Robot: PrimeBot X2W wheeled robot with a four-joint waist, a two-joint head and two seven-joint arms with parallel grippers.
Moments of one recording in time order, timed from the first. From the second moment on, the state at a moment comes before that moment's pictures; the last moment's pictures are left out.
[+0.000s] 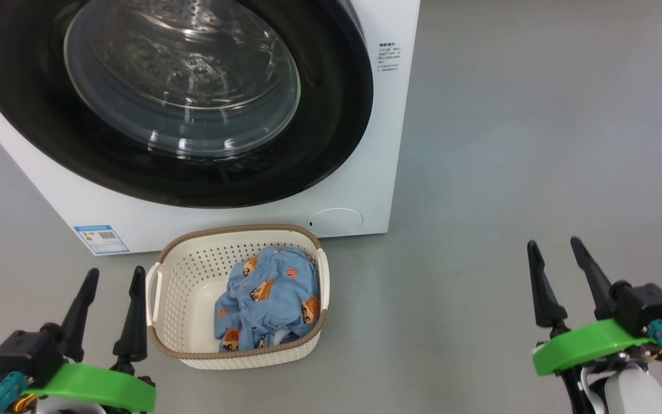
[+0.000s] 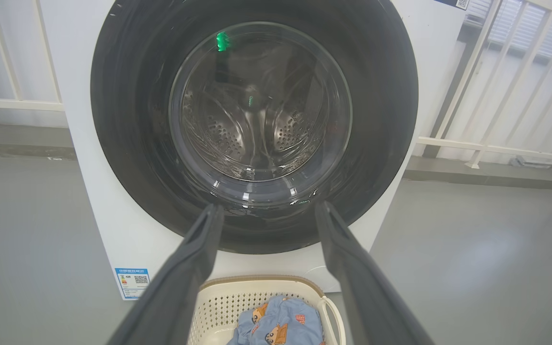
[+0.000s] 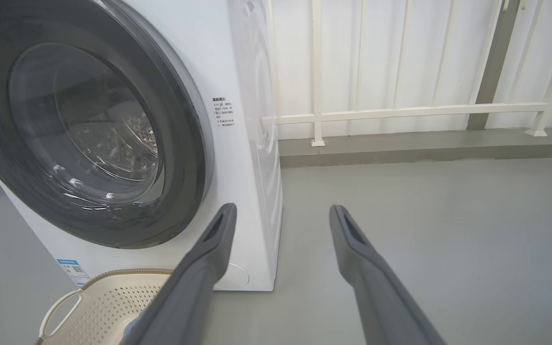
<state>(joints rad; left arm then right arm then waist) -0.11 0.20 -0.11 0.15 -0.43 -0.13 -0.26 -0.17 -0.05 -0.11 0.25 0.13 0.13 -0.25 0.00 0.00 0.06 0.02</state>
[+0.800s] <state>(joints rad) -0.13 0.20 -0.17 0.15 -0.45 -0.13 -0.26 -0.40 -0.05 -0.18 0.35 0.82 0.13 -0.26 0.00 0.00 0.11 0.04</state>
